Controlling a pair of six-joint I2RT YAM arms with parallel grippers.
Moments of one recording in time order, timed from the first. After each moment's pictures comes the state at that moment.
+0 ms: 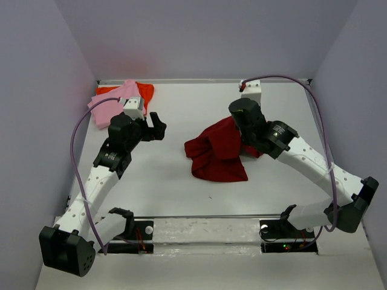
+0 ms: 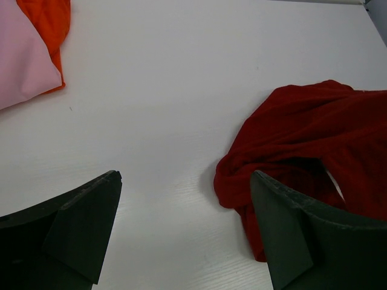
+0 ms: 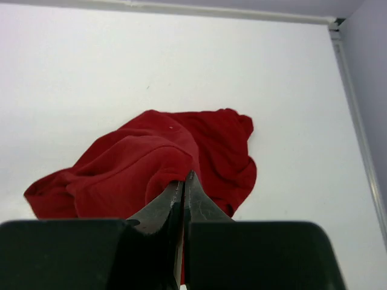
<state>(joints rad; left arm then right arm) -0.28 0.97 0.81 -0.14 0.09 -0.27 0.83 1.33 1.42 -0.66 0.84 0.33</state>
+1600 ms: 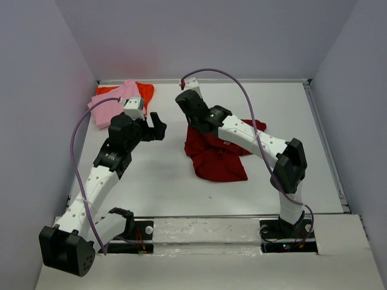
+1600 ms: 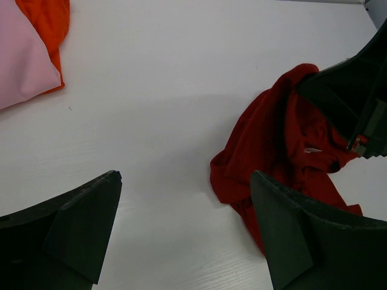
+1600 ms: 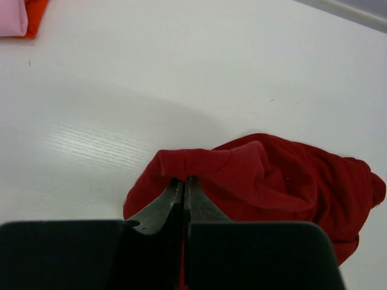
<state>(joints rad) -0.29 0.97 0.81 -0.14 0.09 -0.27 0.89 1.95 1.86 -0.58 0.63 0.26</state>
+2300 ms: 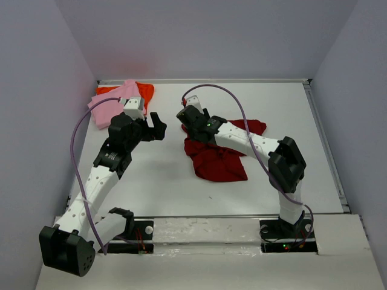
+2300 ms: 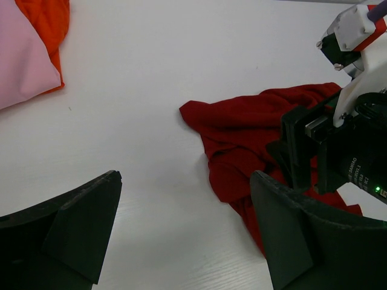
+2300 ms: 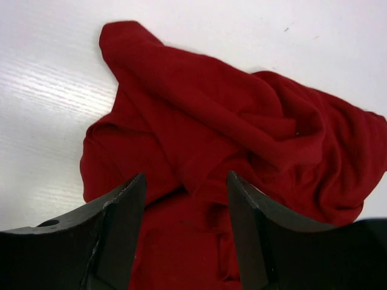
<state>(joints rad) -0.29 0.97 0.81 -0.14 0.09 -0.27 0.89 1.98 1.70 -0.60 0.64 0.26</state>
